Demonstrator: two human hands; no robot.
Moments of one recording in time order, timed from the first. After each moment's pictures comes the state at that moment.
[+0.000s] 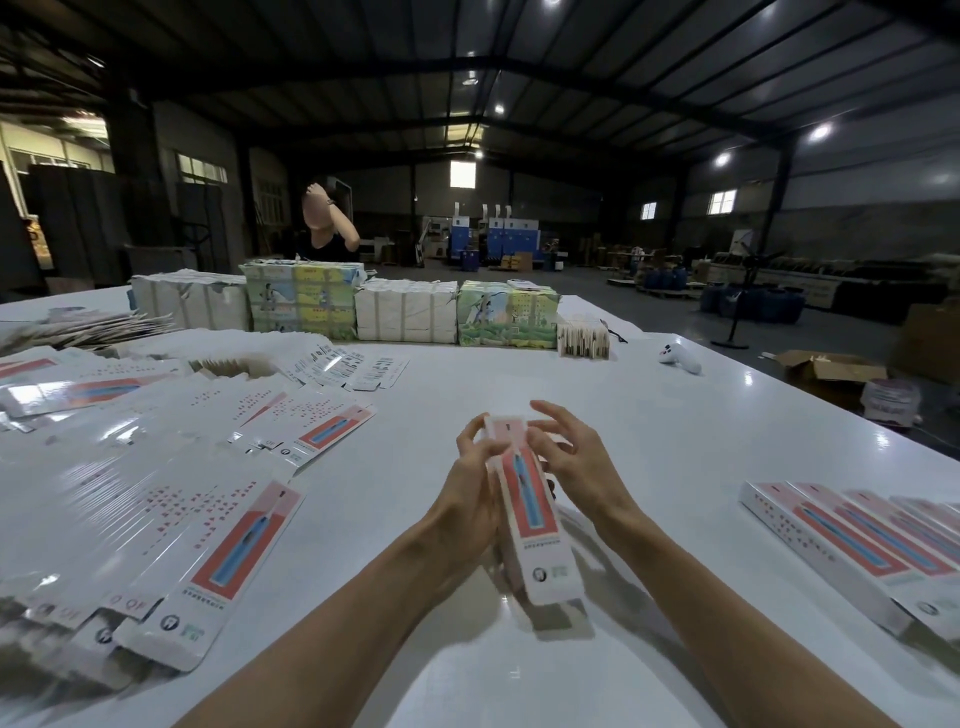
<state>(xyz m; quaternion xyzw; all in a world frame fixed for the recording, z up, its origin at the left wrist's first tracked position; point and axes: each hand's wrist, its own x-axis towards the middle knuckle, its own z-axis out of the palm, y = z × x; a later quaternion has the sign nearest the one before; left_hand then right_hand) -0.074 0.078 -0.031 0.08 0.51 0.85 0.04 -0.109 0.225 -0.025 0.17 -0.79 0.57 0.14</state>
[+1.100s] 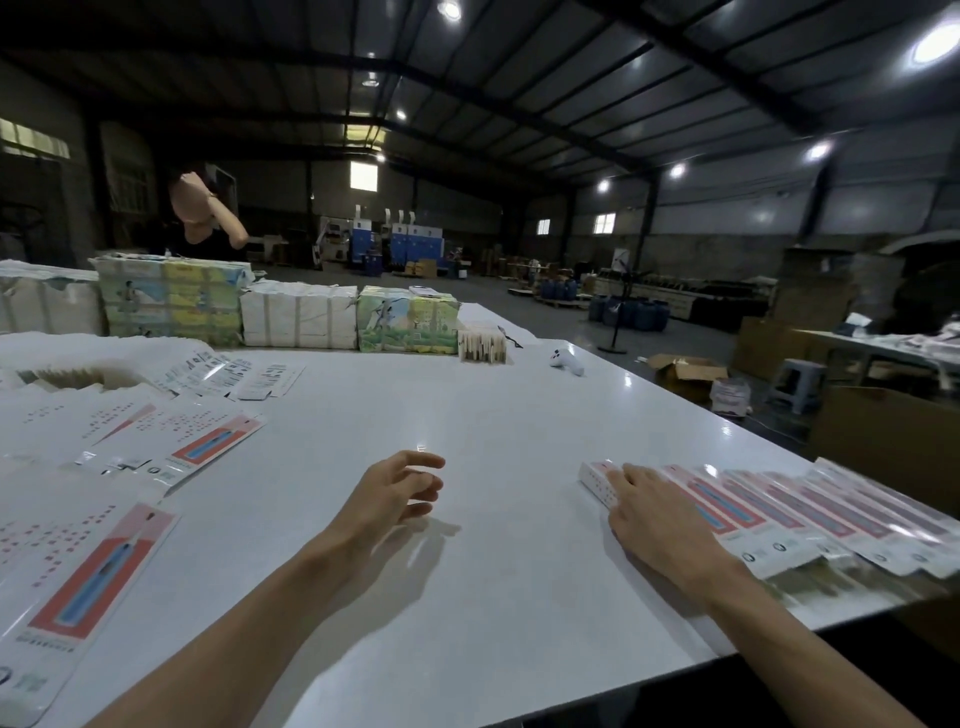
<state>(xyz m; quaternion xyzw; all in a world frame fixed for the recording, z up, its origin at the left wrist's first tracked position) -0.074 0.070 -0.042 0.13 0.72 0.68 0.03 -0.017 0.403 -0.035 -0.02 -0.98 -0.05 0.18</state>
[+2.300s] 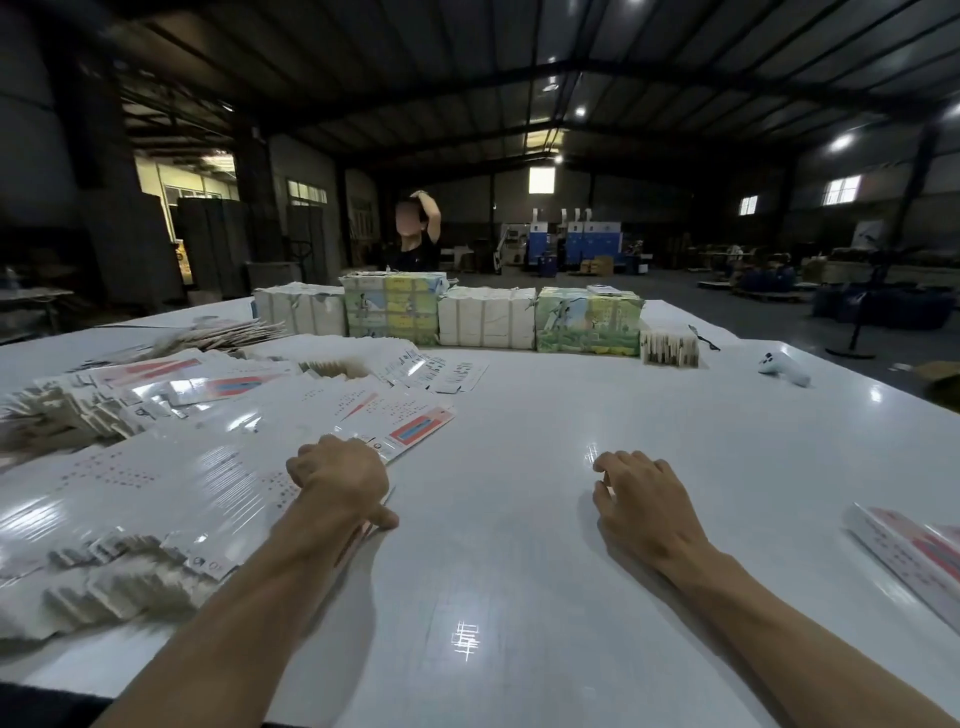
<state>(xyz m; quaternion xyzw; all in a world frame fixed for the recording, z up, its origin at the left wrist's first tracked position) -0.025 -0.096 0.029 -0.28 0.96 -0.05 0.02 -0.114 0.216 -0.058 0.18 -0.94 0.10 0.26</state>
